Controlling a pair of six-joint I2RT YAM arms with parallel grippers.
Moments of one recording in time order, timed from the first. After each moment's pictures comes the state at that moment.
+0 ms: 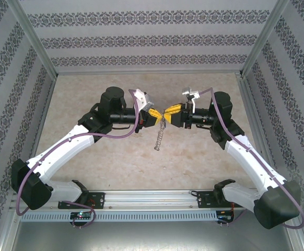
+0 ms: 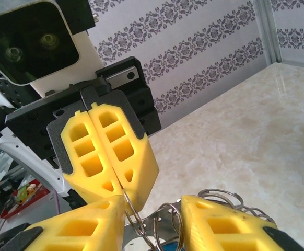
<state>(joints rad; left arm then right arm) -0.63 1.30 1.18 -0.21 0.72 0.07 0.33 1.10 0.87 0.08 -1.06 0.36</state>
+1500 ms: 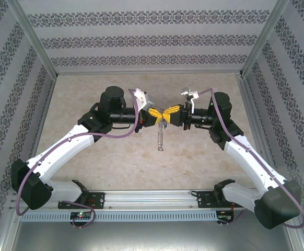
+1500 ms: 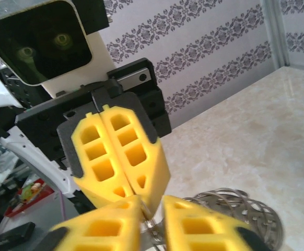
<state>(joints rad) -0.63 1.30 1.19 -0.21 0.73 0.07 0.35 1.10 0.87 0.12 -1.07 0.38</state>
